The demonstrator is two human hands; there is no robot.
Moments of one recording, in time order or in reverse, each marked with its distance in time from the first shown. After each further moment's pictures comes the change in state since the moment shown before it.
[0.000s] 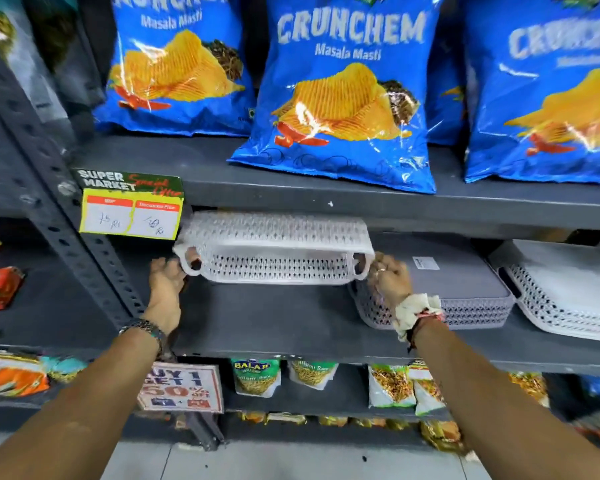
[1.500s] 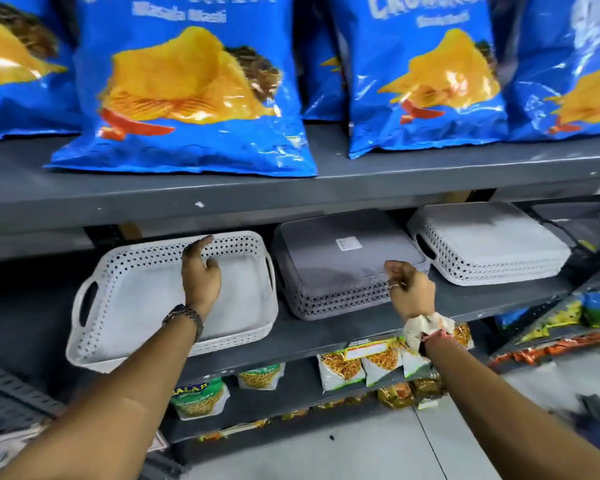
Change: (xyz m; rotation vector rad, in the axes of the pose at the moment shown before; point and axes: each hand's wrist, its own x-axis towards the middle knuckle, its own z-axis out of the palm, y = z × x) left_hand -0.014 -0.072 0.175 0.616 -0.215 0.559; right_hand -0.024 0.039 -0.149 -0.578 0.487 -0.222
